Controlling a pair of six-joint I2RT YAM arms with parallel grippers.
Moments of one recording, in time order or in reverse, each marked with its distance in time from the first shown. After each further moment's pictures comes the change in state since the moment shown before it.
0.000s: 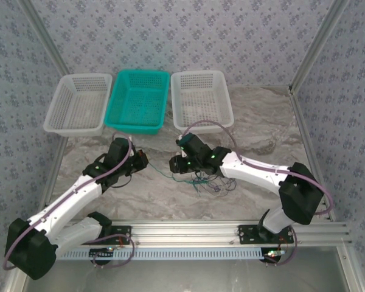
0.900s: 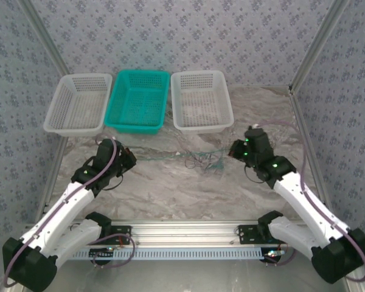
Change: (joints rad) left arm 0.108 -0.121 0.014 -0.134 -0.101 -0.076; right arm -0.532 -0.610 -0.259 -0.188 0.193 0.105
